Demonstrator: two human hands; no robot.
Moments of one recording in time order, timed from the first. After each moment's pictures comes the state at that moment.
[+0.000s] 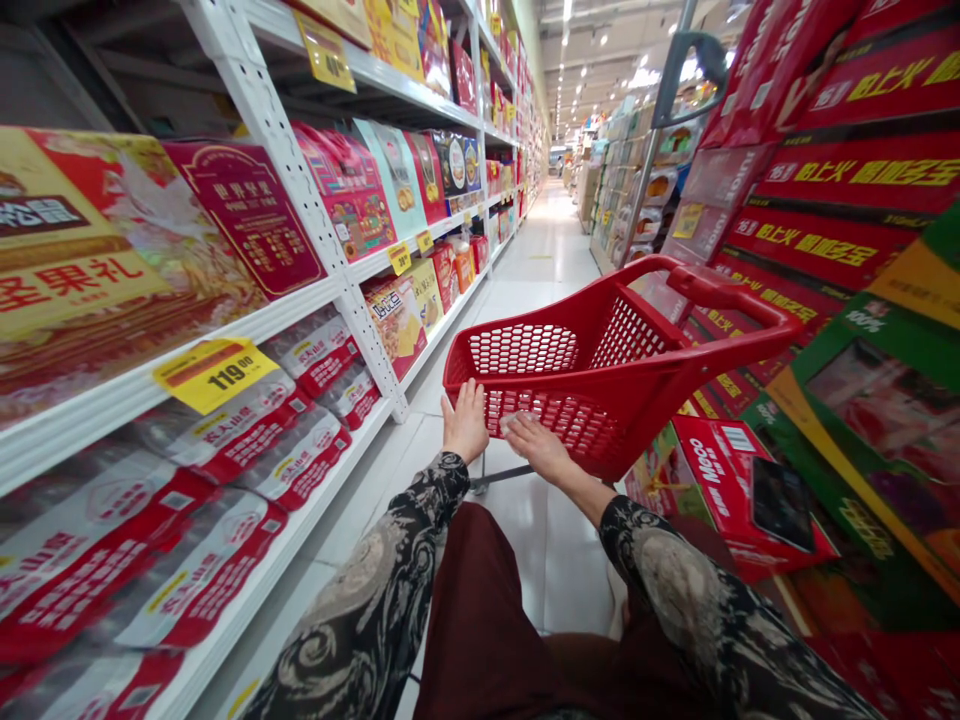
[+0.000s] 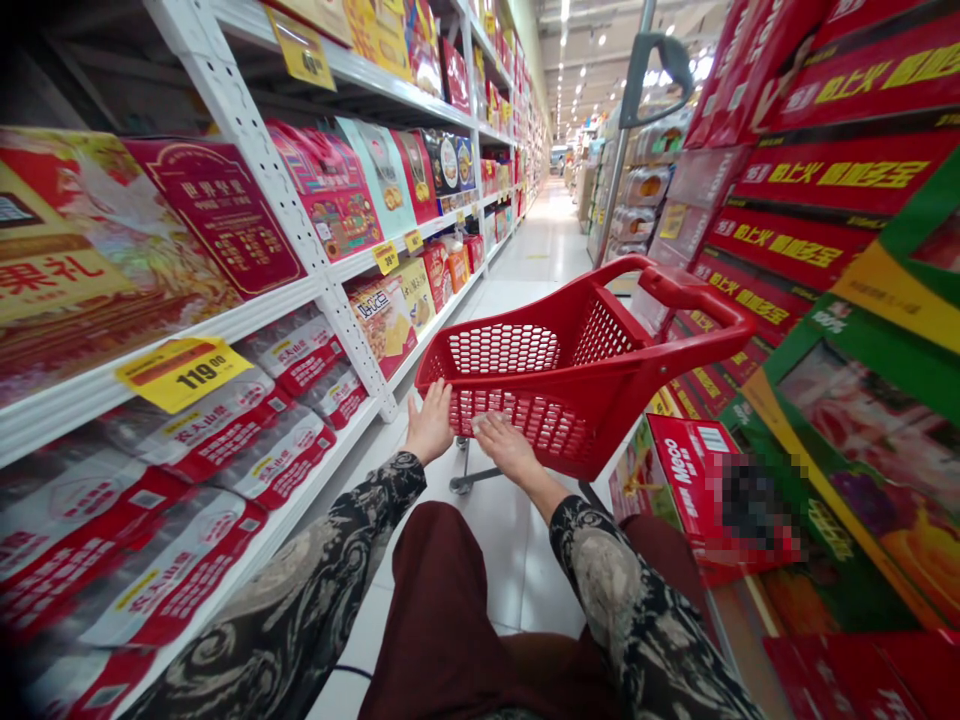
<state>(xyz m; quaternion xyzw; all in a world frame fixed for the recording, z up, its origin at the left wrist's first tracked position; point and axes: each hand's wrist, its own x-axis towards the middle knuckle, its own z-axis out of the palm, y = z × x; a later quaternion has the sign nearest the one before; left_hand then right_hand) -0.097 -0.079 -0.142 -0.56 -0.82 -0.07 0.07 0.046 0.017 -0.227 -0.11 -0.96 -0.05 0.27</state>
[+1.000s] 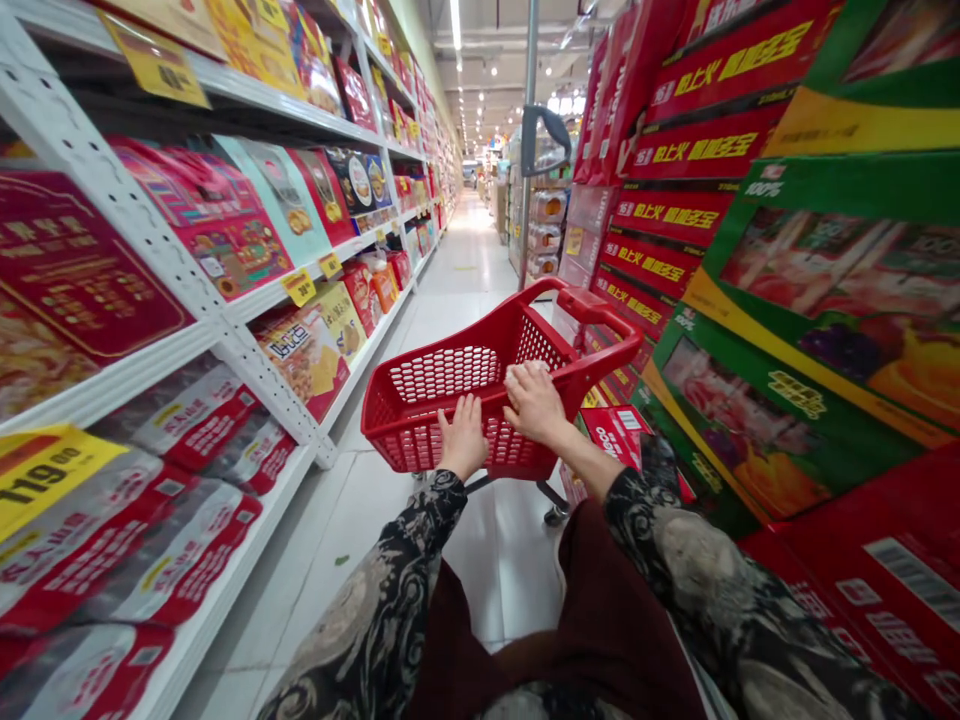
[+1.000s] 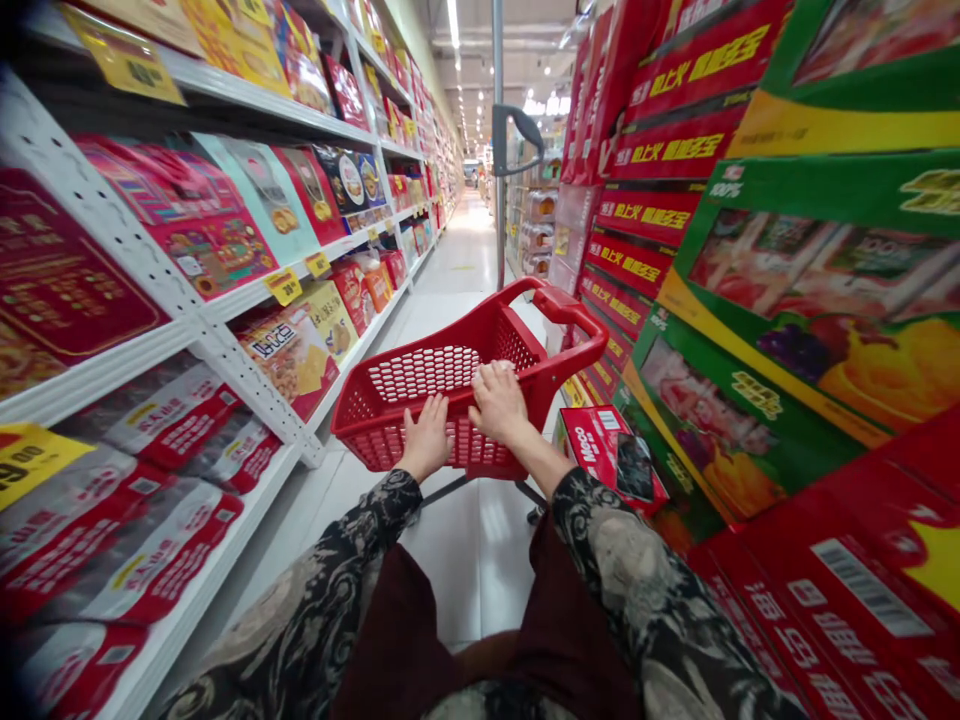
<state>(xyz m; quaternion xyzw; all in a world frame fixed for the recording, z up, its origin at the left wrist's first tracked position) -0.001 -0.017 -0.107 -0.66 -0.75 -0.10 0.03 0.146 0.061 -0.078 -0.35 -0.89 -0.10 0.27</state>
